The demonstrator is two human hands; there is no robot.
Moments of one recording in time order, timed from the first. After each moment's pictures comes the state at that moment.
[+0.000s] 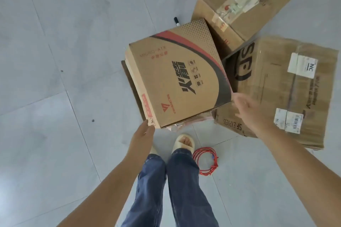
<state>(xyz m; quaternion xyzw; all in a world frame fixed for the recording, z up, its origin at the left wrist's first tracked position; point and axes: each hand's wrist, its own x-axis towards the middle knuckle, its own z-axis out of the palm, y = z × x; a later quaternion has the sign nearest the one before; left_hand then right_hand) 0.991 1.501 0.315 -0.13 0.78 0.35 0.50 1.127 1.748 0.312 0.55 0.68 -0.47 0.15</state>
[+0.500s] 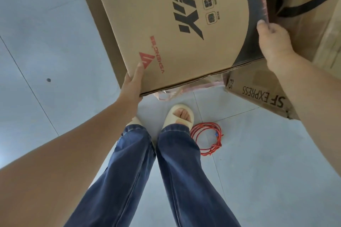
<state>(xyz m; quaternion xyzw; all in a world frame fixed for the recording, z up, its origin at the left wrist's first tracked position) 0.997 1.520 0.085 -0.29 0.70 0.44 0.48 1.117 1.819 0.083 0.60 0.69 -0.38 0.09</state>
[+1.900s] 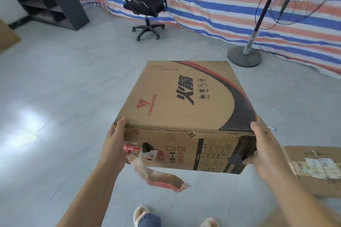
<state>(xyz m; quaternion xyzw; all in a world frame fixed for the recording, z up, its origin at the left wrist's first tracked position) 1.002 1.181 0.736 -0.35 0.59 0.73 -0.02 0.985 1.511 0.735 0.26 0.66 -0.71 0.05</state>
